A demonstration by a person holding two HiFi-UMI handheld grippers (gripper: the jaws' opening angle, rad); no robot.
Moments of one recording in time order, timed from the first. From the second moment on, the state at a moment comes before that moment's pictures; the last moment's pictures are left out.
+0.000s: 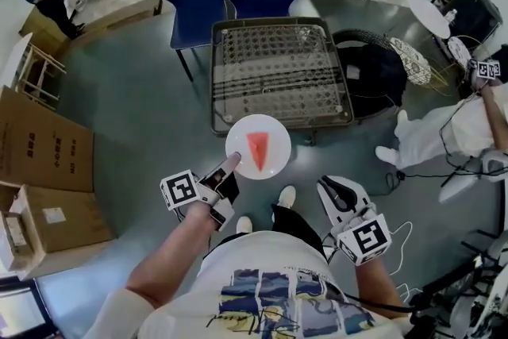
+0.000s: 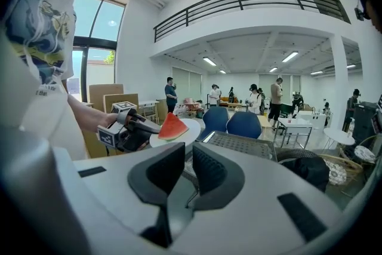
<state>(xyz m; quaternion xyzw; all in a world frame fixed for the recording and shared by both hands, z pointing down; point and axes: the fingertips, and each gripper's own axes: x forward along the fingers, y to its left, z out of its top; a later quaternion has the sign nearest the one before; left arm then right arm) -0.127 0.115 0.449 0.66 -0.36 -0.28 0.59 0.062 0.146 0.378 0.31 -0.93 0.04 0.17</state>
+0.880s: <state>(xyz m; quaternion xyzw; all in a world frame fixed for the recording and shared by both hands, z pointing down) -0.091 -0.250 0.599 0.65 -0.40 -0.22 0.61 0.138 -0.103 0.407 0.37 -0.90 0.12 0.21</state>
